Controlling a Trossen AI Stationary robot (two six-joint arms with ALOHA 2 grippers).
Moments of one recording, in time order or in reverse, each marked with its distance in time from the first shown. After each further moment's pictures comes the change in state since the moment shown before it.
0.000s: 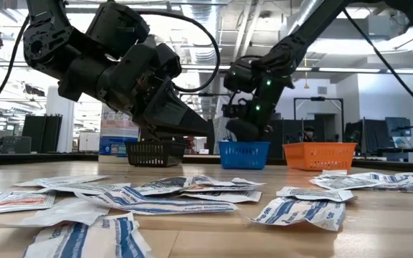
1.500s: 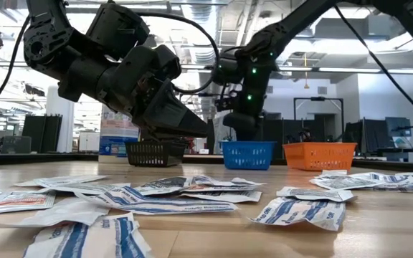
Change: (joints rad) left arm 0.005 0.000 -0.005 0.000 0.000 0.000; right arm 0.009 0.070 0.262 -0.358 0.166 -0.058
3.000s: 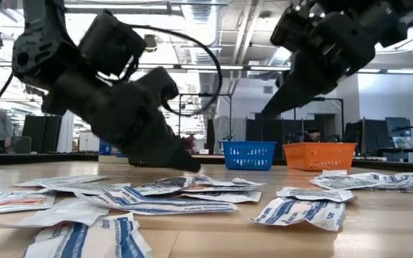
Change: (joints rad) left arm -0.087 0.131 0.019 0.001 -0.117 0.008; right arm 0.643 -0.518 -0.752 0.772 -0.080 0.273
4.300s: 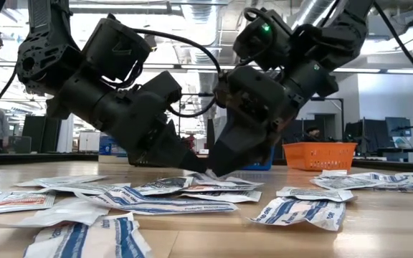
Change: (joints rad) left arm 0.012 0.031 0.014 0.032 -0.098 0.011; right arm -0.121 0.453 0.203 0.208 -0.275 0.252
